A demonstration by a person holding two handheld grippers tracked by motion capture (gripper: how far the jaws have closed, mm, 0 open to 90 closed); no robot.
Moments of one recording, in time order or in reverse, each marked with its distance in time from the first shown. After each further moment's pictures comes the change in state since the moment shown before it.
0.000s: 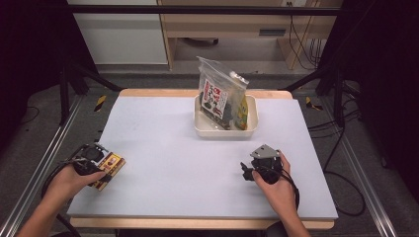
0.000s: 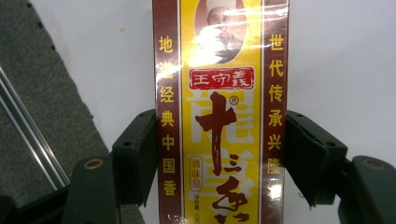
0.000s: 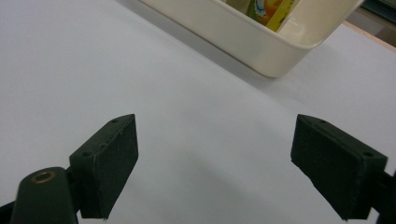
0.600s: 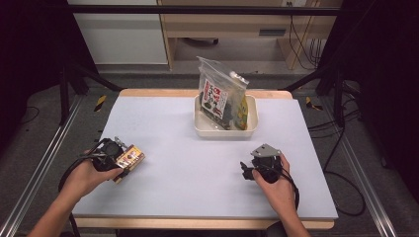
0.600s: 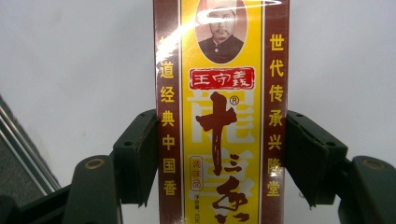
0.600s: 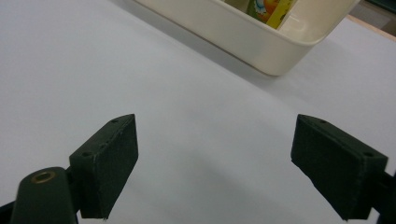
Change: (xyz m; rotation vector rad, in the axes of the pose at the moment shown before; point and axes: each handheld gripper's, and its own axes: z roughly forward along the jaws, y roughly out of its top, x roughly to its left) left arm -0.048 0.042 -0.018 -0.106 0.007 0.188; right arm -0.002 0.000 0.002 0.003 0.016 0.040
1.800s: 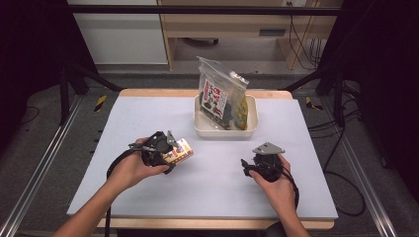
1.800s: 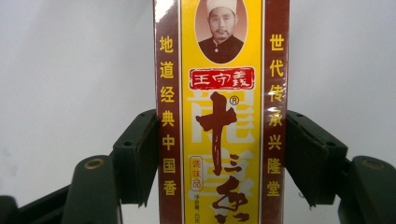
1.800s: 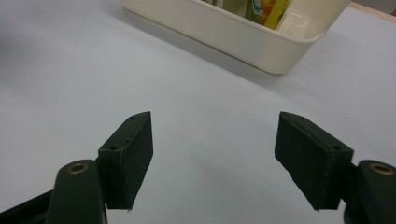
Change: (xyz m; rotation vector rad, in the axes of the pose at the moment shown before) left arm -0.096 0.096 -0.010 -0.139 -0.040 0.338; right arm -0.002 0.005 -0.004 -0.003 0.030 0.093
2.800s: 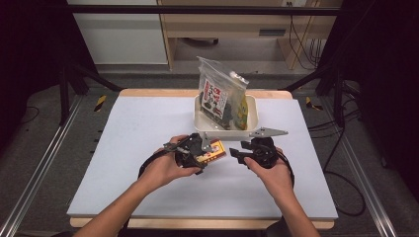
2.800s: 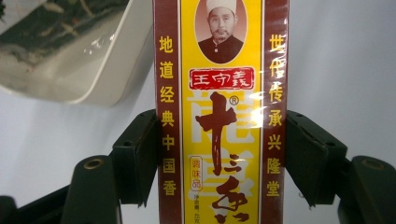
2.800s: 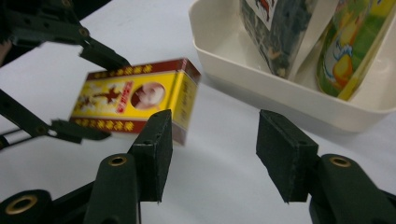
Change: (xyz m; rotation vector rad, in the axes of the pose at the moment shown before) left arm -0.046 0.070 0.016 -0.155 0.013 0.184; right arm 0.007 0.059 -0.024 -0.053 0.285 0.121
